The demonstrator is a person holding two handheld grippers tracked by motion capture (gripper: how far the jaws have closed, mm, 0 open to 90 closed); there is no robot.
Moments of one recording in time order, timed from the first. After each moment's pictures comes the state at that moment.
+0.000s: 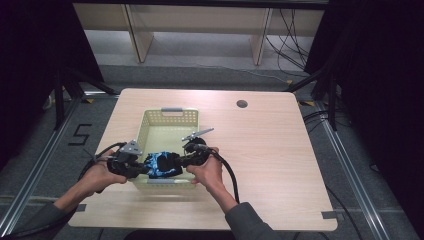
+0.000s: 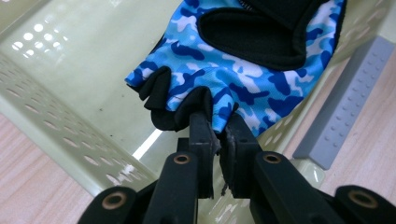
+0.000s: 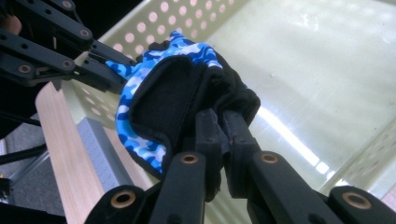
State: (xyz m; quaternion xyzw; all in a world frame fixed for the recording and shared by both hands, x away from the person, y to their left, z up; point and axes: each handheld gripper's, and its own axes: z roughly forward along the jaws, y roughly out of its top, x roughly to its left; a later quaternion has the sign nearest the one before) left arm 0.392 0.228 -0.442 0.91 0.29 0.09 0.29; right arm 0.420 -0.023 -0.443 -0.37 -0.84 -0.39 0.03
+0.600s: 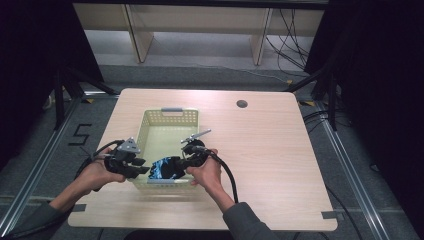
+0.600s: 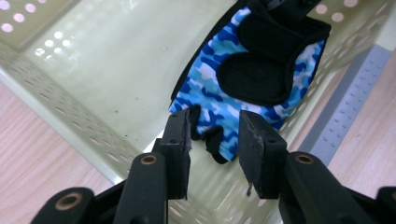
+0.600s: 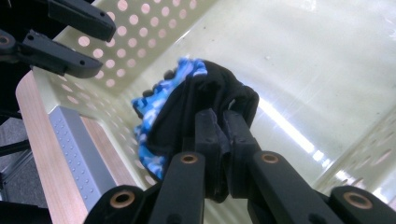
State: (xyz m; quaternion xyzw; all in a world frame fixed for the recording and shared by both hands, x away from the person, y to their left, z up) left arm 0.390 0.230 -0.431 0.90 0.30 0.11 0.29; right arm 0.424 -0.020 -0.455 -0.38 -0.85 -0.37 0.02
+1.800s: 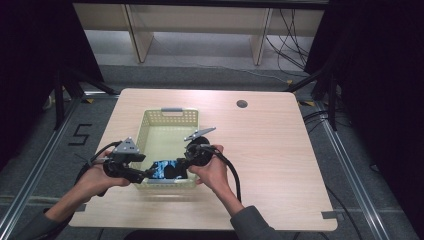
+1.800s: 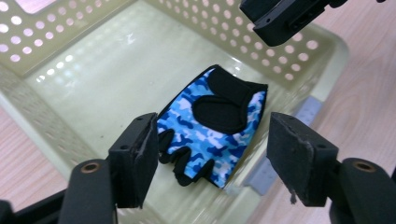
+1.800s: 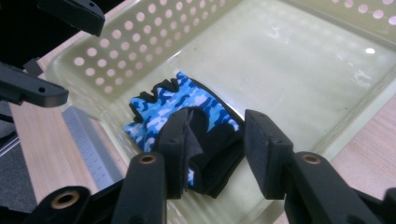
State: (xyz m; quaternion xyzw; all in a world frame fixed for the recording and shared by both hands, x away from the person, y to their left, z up) left arm 0.368 0.218 -0.416 0.87 0.32 0.12 0.36; right arm 0.412 -0.033 -0.428 -0.37 -0.85 -0.38 -0.03
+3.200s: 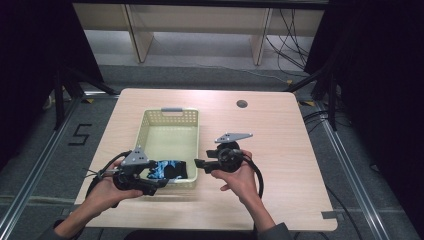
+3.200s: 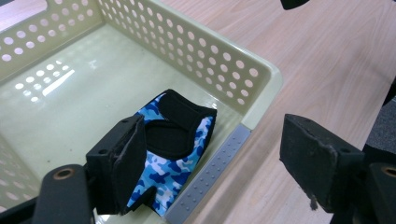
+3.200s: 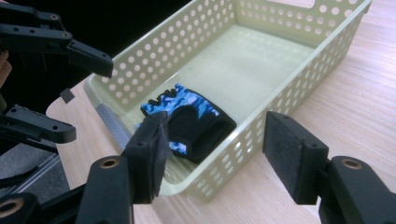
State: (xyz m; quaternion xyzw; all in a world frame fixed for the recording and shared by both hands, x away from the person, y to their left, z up) left arm 0.341 0.186 -0.417 0.85 0.31 0.12 0.40; right arm 0.387 -0.104 -0.412 -0.37 -0.81 -0.46 -0.03
